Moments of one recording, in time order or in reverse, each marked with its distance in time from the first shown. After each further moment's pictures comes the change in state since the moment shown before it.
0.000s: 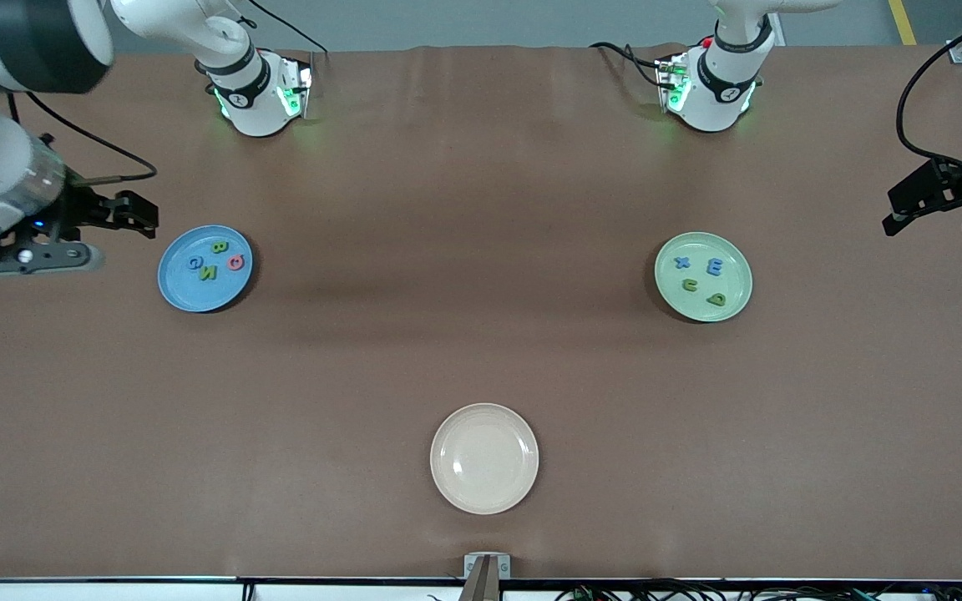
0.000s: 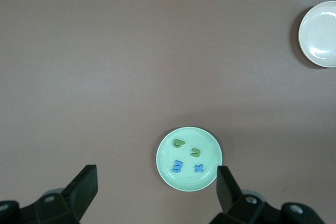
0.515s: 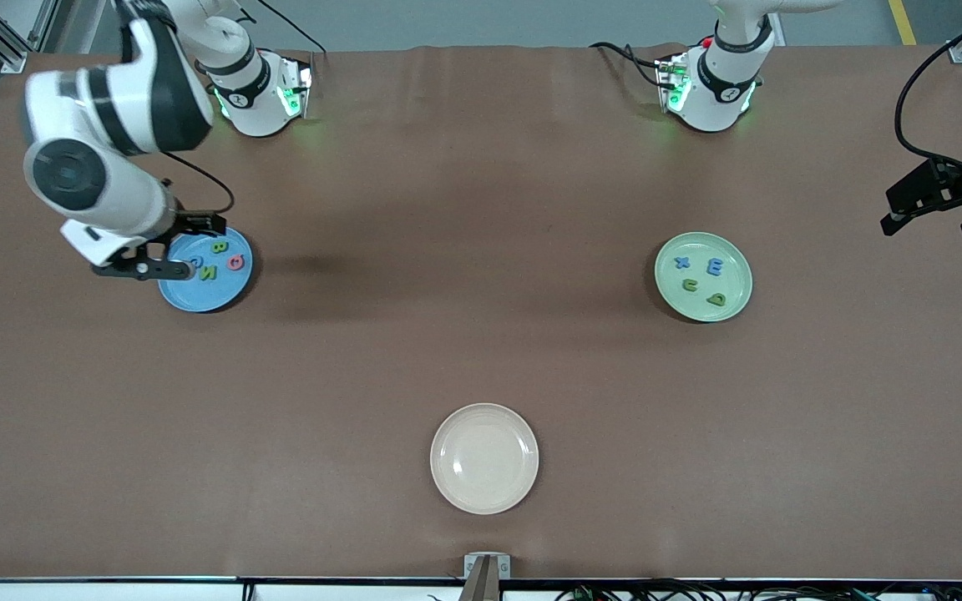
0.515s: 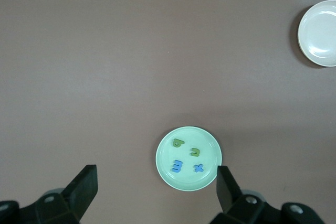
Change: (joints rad) left arm -0.002 -0.001 0.001 -0.002 0.000 0.000 0.000; right arm 0.078 -0.075 0.008 -0.405 -0.126 0.152 0.176
